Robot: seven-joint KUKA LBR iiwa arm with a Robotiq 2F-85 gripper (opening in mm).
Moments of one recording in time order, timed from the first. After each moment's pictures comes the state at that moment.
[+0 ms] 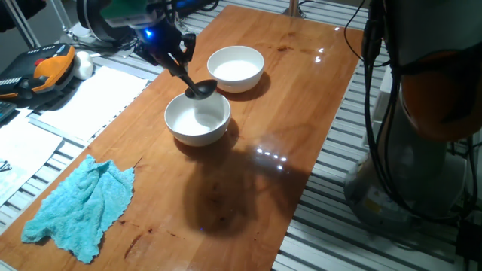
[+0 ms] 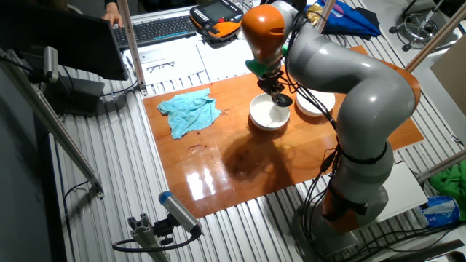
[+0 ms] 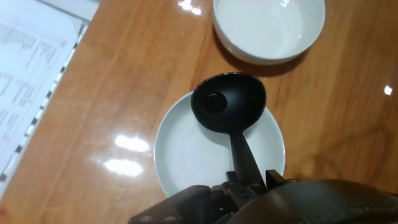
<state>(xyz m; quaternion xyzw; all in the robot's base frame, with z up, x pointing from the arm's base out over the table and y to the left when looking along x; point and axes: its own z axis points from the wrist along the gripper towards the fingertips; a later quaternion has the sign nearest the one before) 0.517 0.057 0.271 0.55 0.83 -0.12 0.06</state>
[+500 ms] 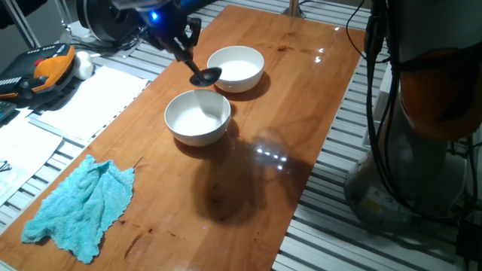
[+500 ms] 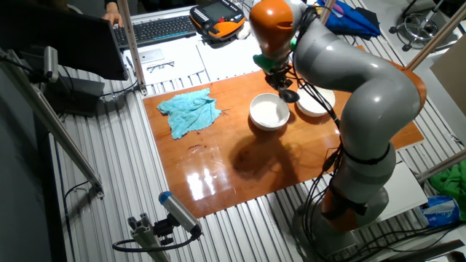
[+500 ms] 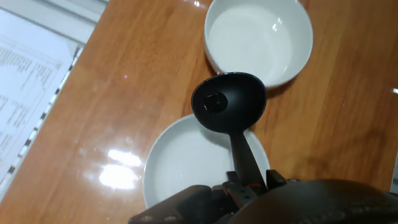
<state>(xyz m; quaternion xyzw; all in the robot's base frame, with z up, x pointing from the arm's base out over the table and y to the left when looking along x) 0.518 0.022 0.289 0.53 0.84 -0.13 0.06</state>
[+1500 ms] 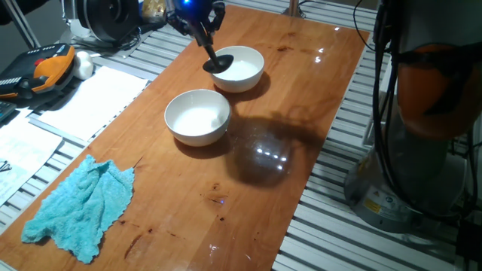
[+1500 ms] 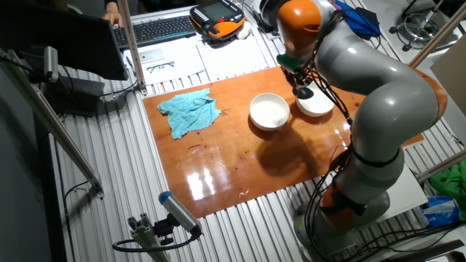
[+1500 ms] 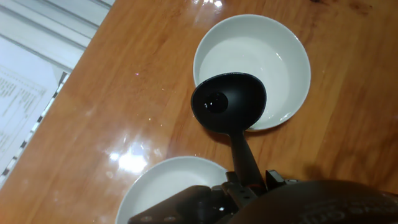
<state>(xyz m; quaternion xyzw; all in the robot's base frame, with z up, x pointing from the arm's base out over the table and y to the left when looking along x) 0.513 -0.051 0.273 0.51 0.85 -0.11 0.07</state>
